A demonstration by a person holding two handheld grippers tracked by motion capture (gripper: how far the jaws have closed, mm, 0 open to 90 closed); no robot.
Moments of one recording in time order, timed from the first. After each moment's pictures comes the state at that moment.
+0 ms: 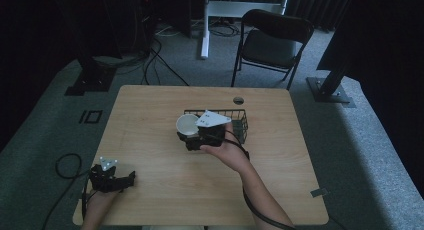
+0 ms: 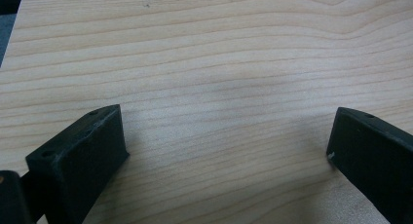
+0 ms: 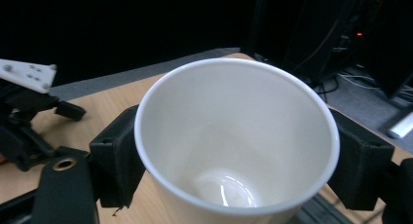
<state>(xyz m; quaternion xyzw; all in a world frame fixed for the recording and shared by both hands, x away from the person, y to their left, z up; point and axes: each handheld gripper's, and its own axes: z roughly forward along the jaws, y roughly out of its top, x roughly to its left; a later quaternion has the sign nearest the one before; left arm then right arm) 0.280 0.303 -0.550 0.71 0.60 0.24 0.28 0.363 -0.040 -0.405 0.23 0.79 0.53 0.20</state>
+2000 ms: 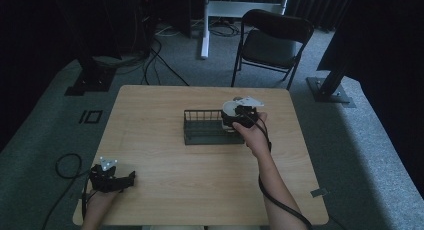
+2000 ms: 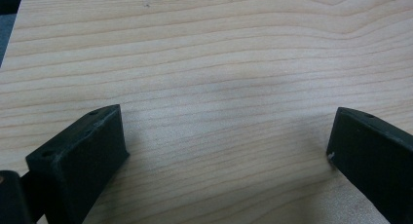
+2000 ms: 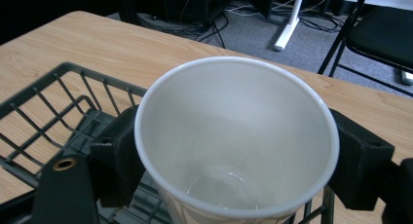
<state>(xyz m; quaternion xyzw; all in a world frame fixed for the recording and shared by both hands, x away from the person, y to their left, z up) 0.280 0.303 -0.550 0.71 0.60 0.24 0.28 0.446 -0.139 -0.447 0.46 0.73 0.43 0.26</state>
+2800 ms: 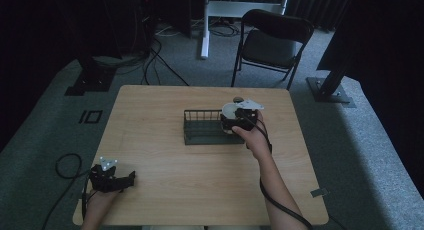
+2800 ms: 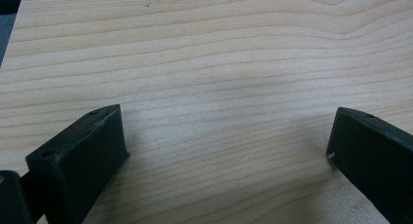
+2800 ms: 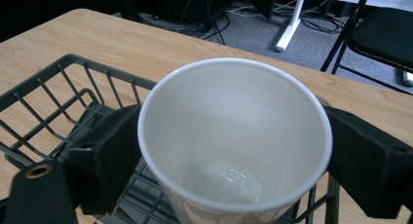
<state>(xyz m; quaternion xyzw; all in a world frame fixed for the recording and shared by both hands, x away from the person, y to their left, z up) 0.280 0.303 -0.550 0.71 0.60 0.24 0.28 0.440 -0.140 -0.452 0.45 0.73 0.43 0.26</state>
